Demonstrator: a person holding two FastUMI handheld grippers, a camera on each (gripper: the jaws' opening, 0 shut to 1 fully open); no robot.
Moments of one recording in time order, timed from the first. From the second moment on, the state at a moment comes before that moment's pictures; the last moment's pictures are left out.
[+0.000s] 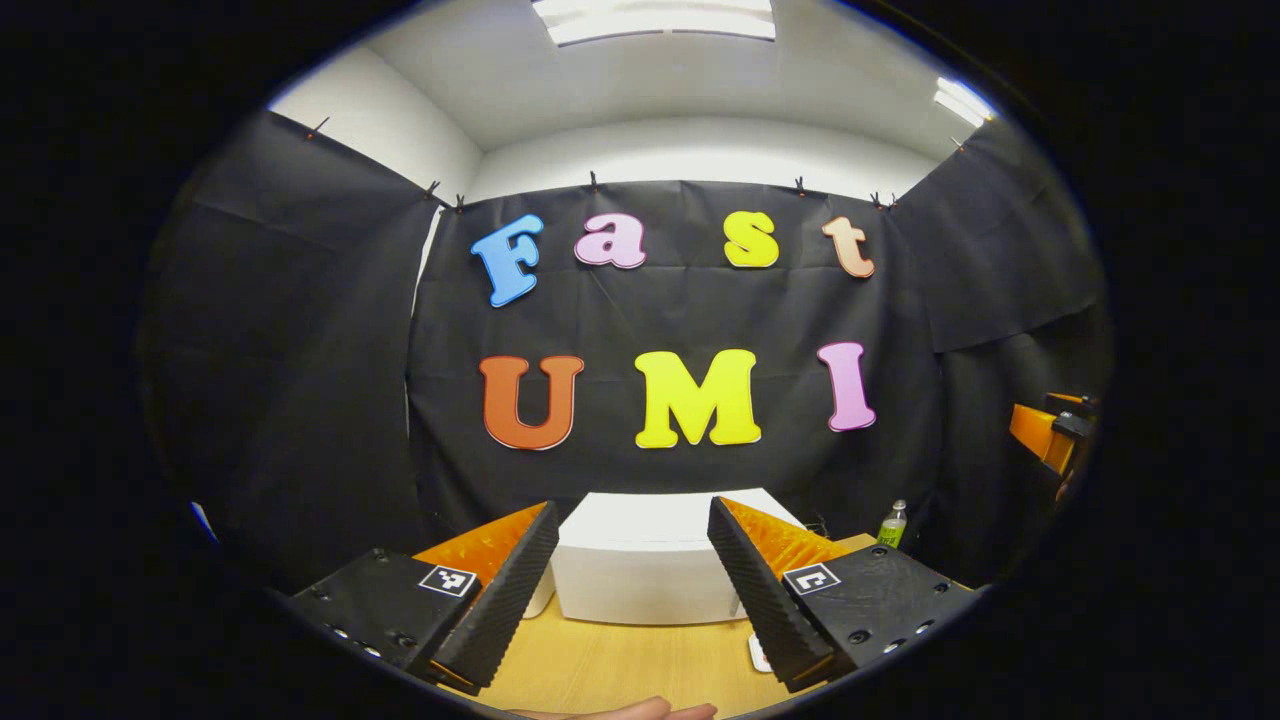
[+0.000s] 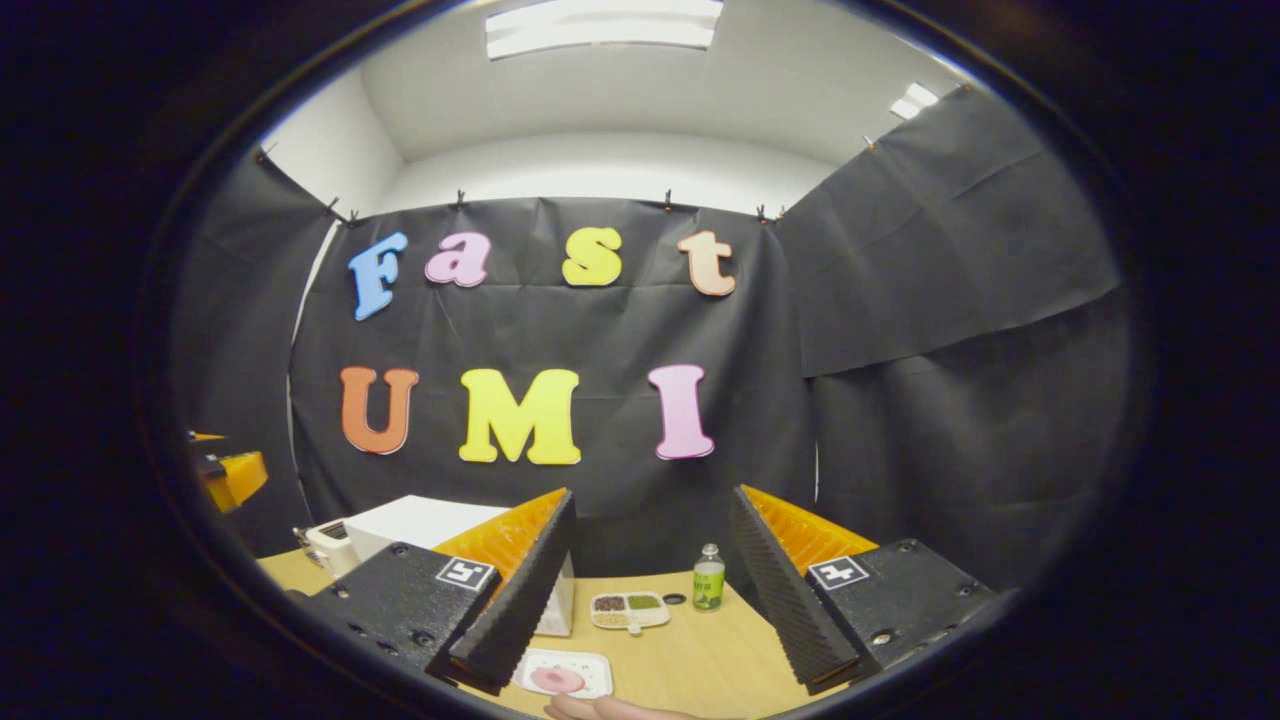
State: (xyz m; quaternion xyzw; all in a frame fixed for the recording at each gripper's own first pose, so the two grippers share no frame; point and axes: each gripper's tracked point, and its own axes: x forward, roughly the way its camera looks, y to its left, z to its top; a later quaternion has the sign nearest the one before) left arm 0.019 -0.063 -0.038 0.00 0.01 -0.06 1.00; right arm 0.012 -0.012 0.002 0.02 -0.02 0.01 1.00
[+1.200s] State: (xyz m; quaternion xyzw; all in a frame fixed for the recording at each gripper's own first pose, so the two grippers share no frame) left arm 0.160 -0.208 -0.278 0.01 0.12 -0.18 0.98; right arm 0.010 -0.039 -0.009 0.02 -0.02 0.02 1.00
